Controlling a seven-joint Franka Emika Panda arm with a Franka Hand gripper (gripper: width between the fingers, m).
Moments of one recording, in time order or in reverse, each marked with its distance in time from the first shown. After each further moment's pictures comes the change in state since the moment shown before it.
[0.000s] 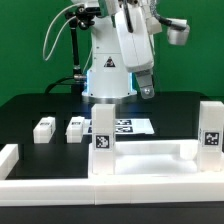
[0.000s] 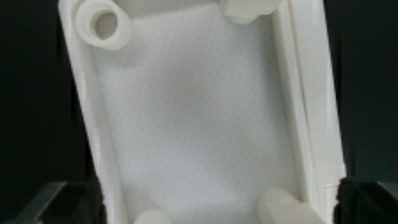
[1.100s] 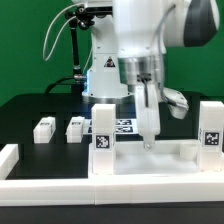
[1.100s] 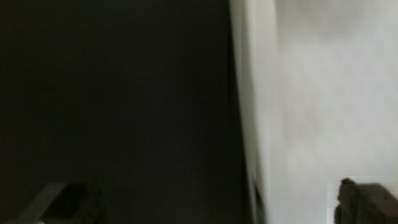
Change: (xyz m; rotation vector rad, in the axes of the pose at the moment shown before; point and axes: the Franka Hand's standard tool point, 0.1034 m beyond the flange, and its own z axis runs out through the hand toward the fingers) arm 0.016 0.102 0.128 -0.036 0.133 -0.048
